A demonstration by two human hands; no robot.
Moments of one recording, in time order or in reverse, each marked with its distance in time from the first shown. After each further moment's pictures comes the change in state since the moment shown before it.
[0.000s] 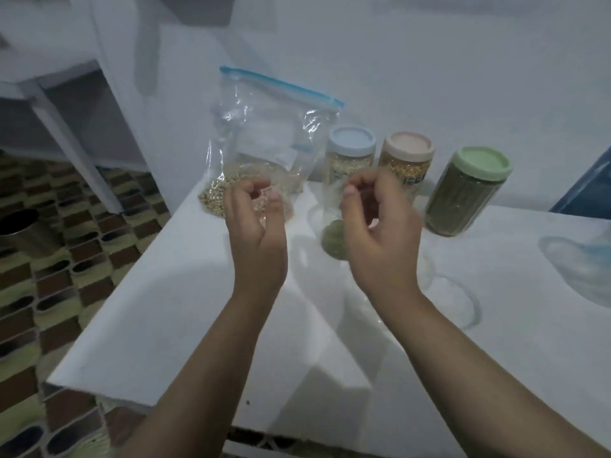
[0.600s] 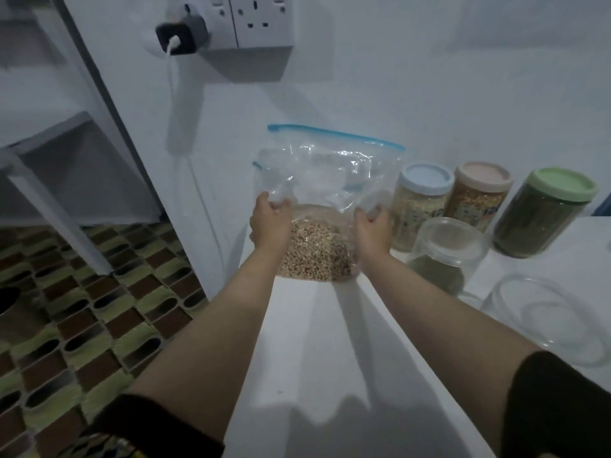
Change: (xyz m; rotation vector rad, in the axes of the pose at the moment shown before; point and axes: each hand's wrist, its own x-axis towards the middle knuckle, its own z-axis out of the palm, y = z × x) left_hand 0.219 -0.159 -0.032 0.255 -0.310 -0.429; right_hand 0.079 0.126 0.216 -0.015 0.241 0.853
